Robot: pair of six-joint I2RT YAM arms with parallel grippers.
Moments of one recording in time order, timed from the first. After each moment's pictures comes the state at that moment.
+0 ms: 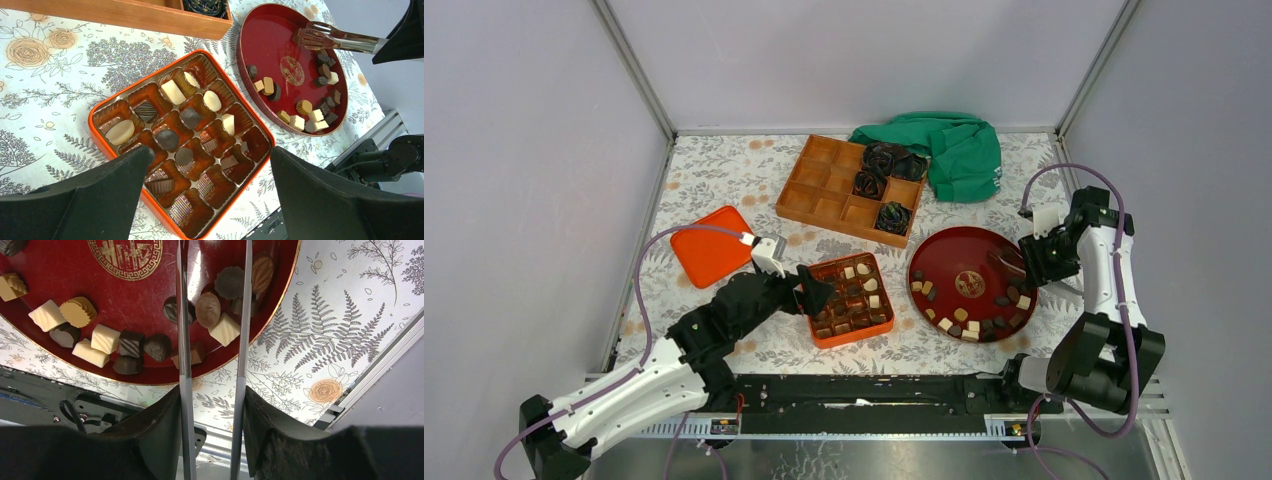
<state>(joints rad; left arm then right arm) -0.88 0.61 0.45 -0.18 -0.19 -0.56 -0.33 1.30 1.06 -1.15 -0.23 -0.66</state>
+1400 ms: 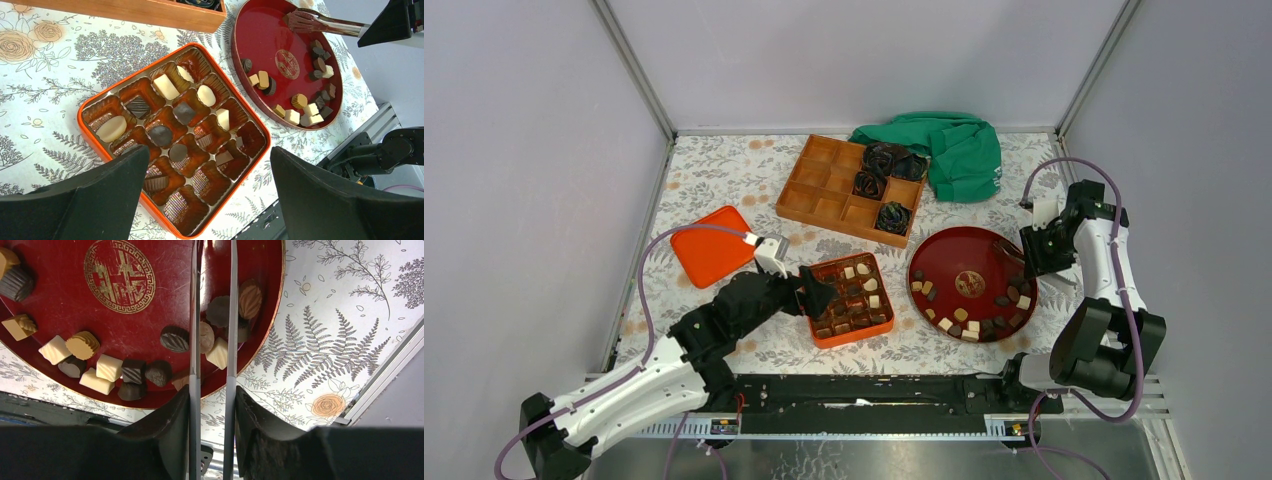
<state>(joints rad) -0.88 0.62 0.45 -0.17 -0.16 -0.58 -0.31 1.37 1.08 -1.06 -0.23 -0.55</state>
